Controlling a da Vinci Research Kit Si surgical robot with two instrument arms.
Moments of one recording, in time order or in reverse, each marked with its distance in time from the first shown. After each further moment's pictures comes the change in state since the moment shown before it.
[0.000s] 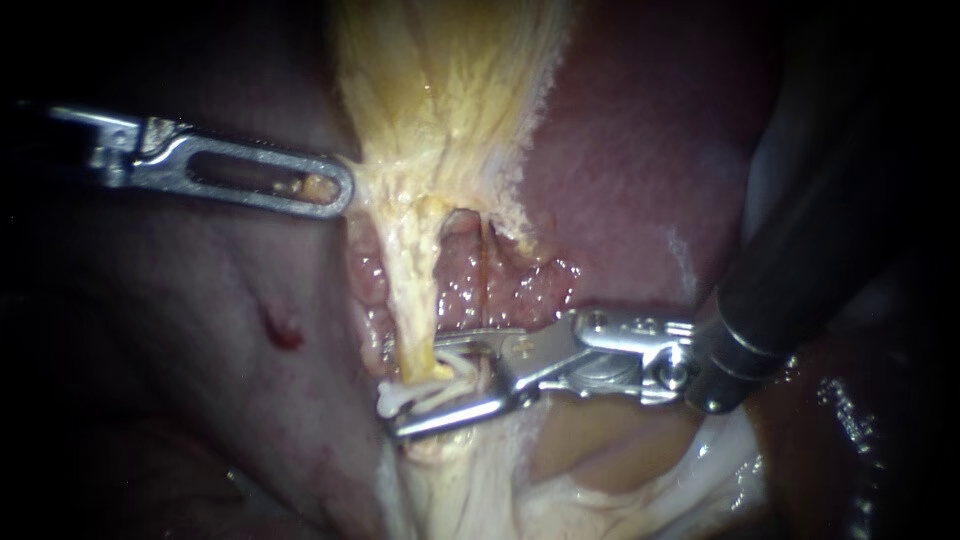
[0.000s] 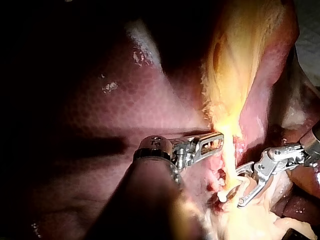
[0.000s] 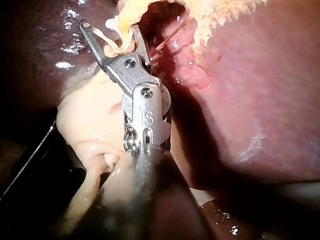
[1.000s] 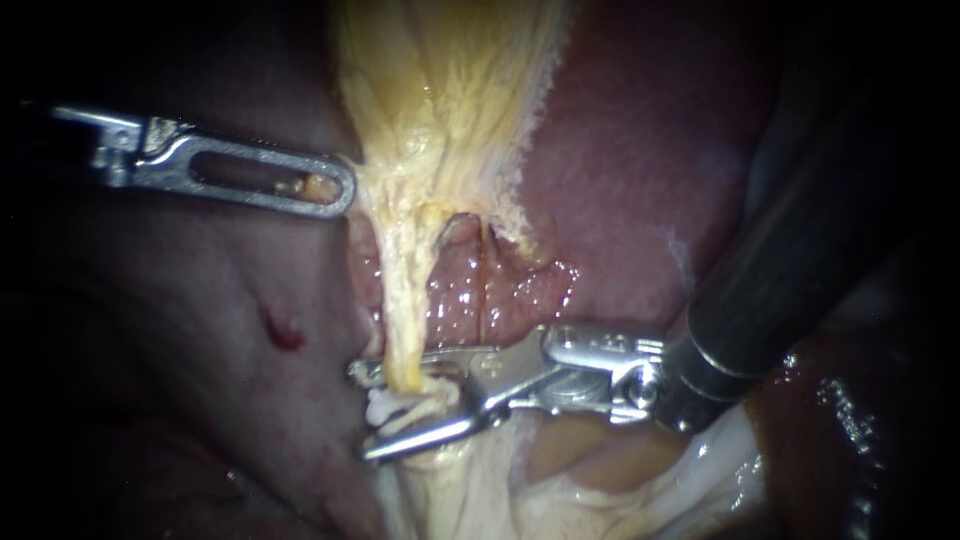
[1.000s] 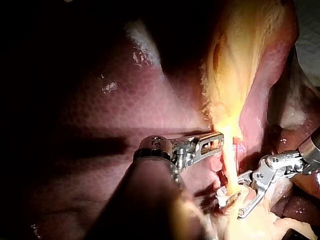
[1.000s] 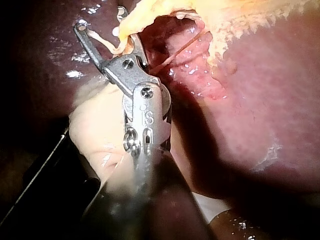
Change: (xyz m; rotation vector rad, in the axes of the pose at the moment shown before) right arm 0.001 -0.002 0.003 0.079 0.007 -0.006; left arm 0.000 0.000 0.000 -0.001 0.000 -0.001
